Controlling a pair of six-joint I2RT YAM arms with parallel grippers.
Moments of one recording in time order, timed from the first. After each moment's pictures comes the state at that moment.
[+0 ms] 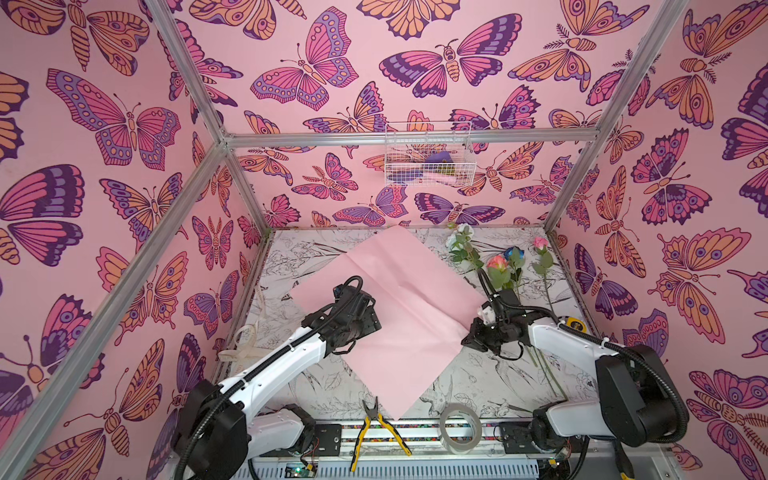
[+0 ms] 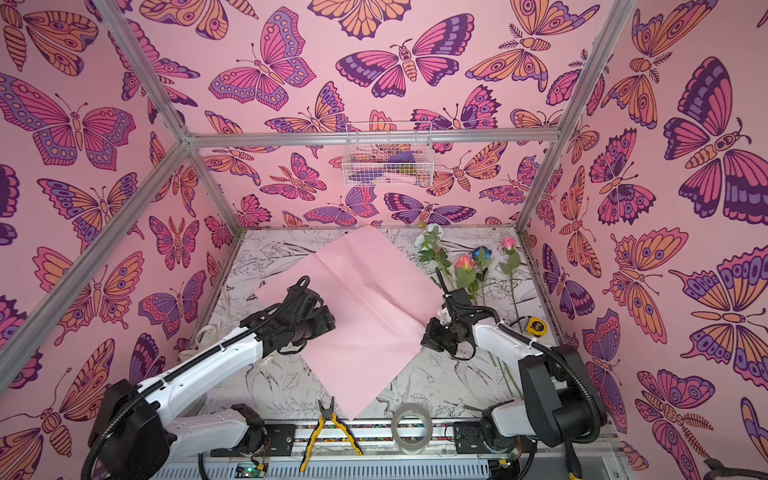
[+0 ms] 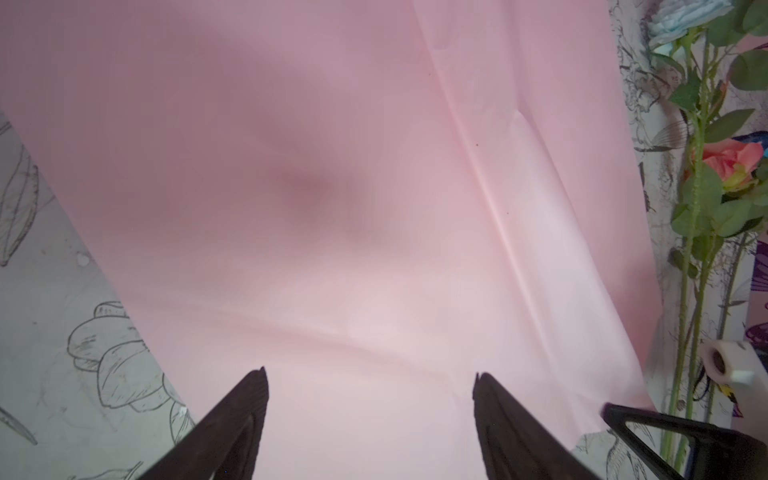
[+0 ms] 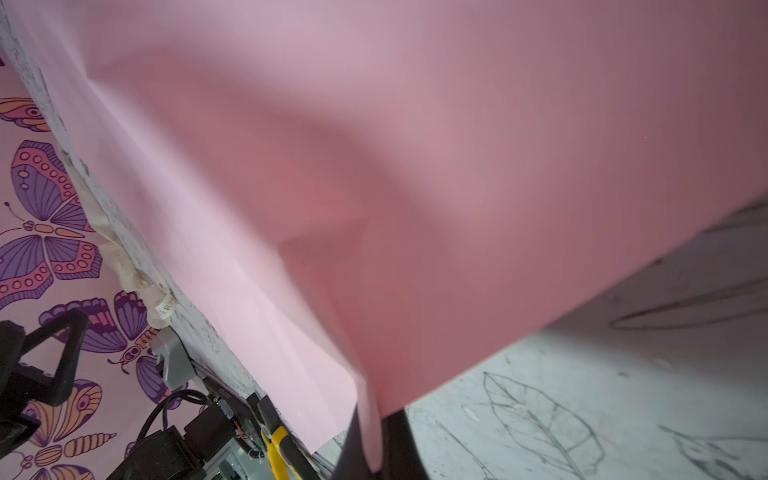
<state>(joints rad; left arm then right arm) -0.56 1.25 0.82 -0.56 -0.10 -0.90 0.31 1.41 0.67 -0.46 -0.49 0.75</state>
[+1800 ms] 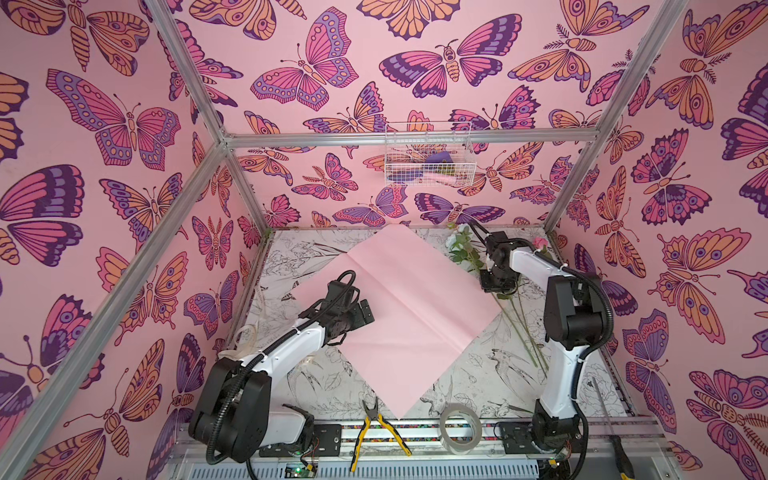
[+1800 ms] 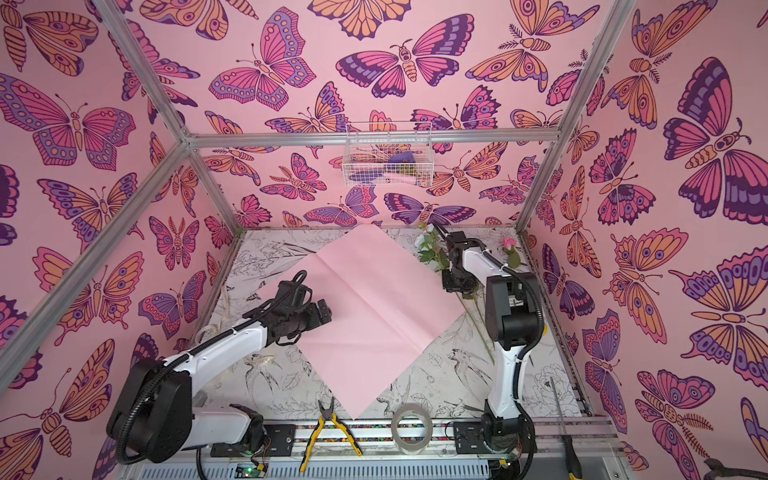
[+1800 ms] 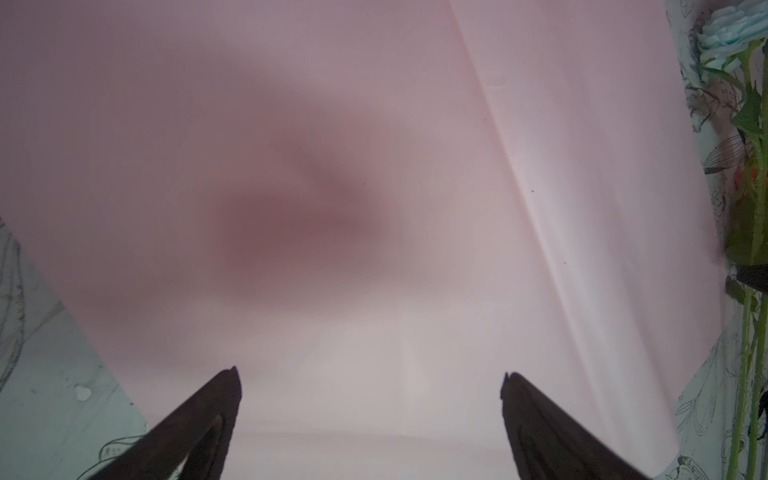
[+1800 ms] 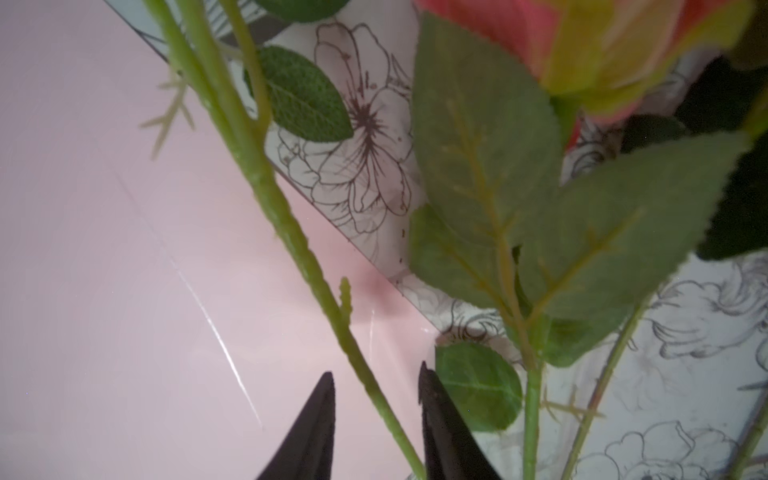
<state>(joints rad) -0.37 1.35 0.75 -0.37 0.02 -0.71 0.14 2.08 1.57 -0.88 0.09 0.15</state>
